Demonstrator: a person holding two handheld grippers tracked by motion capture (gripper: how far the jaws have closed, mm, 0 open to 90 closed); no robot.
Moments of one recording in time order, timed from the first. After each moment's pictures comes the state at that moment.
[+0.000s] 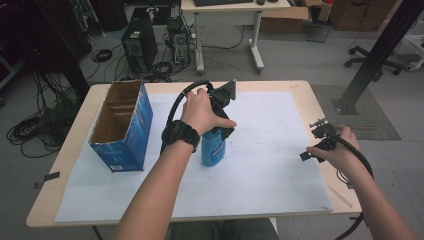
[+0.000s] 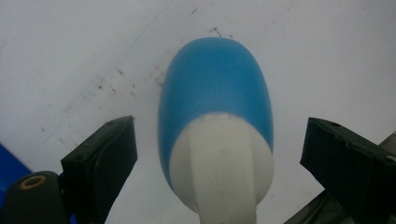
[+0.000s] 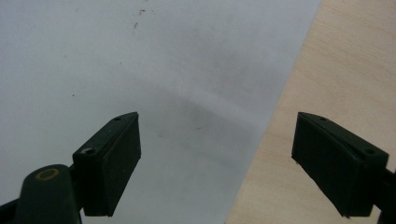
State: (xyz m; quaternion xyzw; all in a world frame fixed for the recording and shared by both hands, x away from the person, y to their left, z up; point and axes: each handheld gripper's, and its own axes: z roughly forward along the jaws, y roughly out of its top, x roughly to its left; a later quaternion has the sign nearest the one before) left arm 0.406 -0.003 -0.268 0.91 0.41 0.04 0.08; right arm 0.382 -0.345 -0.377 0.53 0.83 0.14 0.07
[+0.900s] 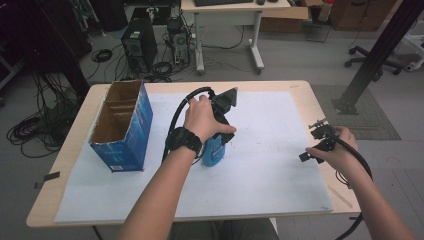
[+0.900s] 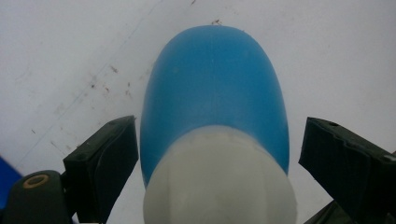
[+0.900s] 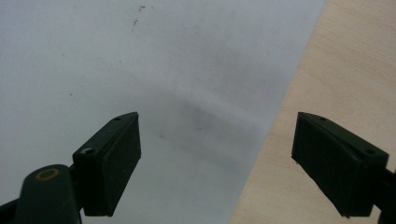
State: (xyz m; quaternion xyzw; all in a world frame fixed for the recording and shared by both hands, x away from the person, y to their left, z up) left arm 0.405 -0.007 -0.288 0.91 0.40 0.04 0.07; right arm 0.382 -0.345 -0.382 0.53 0.83 0.14 0.07
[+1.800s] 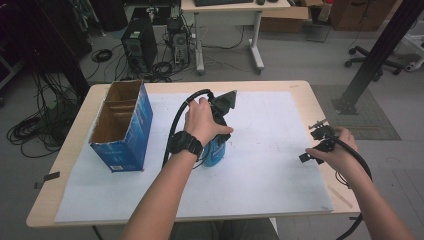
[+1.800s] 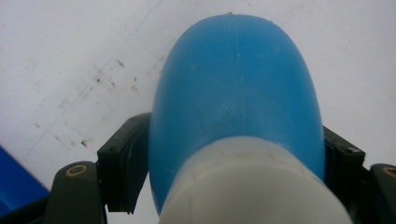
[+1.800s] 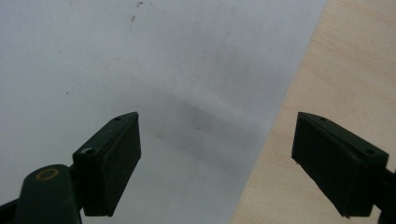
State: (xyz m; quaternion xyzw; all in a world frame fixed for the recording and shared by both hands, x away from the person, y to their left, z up) left arm 0.409 -0.006 -0.297 0.91 0.41 0.05 0.05; right arm 0.382 -0.345 -0.386 0.53 0.83 0.14 0.06
